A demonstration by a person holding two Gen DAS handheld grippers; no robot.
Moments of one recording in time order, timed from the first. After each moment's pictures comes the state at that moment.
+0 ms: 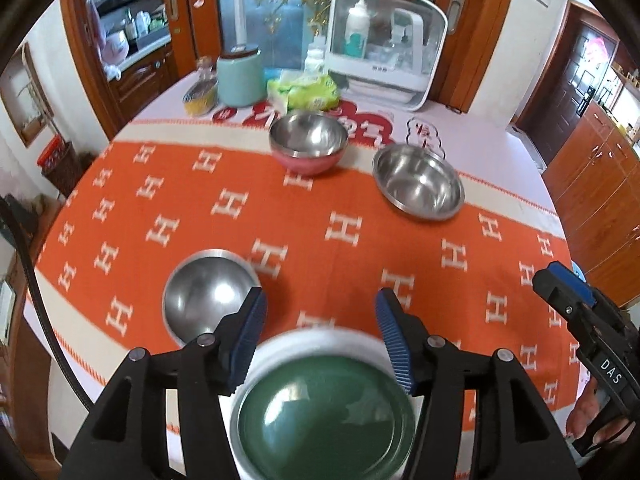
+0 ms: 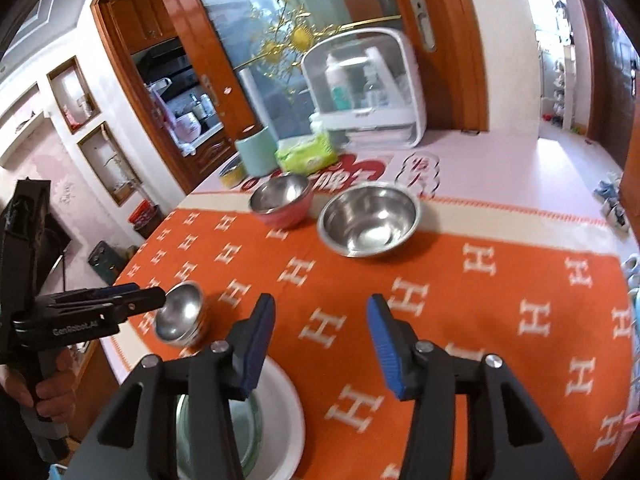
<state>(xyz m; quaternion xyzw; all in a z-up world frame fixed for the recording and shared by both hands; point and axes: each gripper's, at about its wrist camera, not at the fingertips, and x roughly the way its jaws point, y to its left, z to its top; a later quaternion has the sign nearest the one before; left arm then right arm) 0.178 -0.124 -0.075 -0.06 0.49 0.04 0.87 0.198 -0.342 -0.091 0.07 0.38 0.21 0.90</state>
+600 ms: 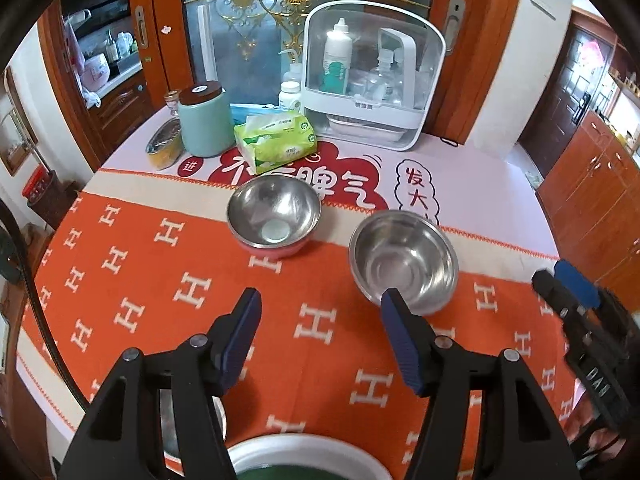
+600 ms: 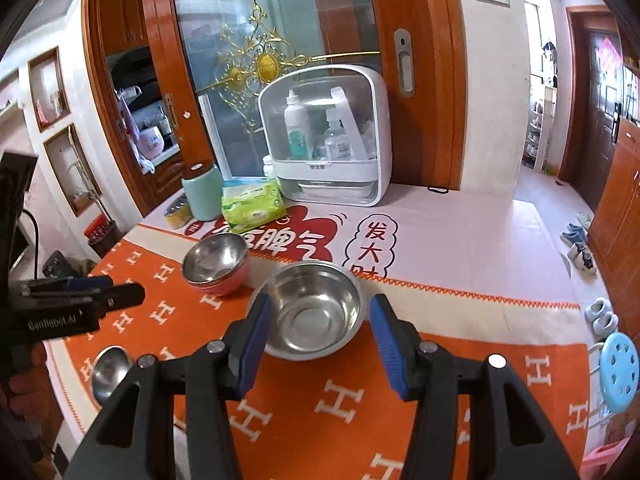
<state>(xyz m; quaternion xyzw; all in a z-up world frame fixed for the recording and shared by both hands) 0.299 -0.139 -0.066 -0.06 0.47 0.02 0.88 0.295 -0.346 -0.083 0.01 0.35 0.15 0.92</state>
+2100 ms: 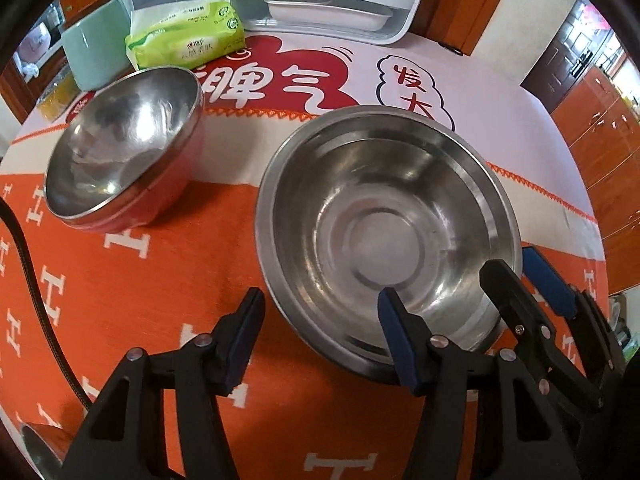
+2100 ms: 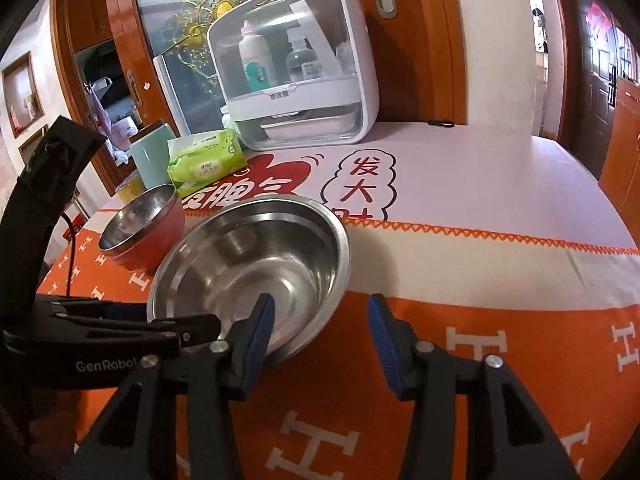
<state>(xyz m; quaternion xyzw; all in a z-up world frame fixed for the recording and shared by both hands) 0.398 -0.198 -0.228 -0.06 0.57 -0.03 0.82 0.353 -0.345 -0.217 0.05 0.38 0.14 0.91</state>
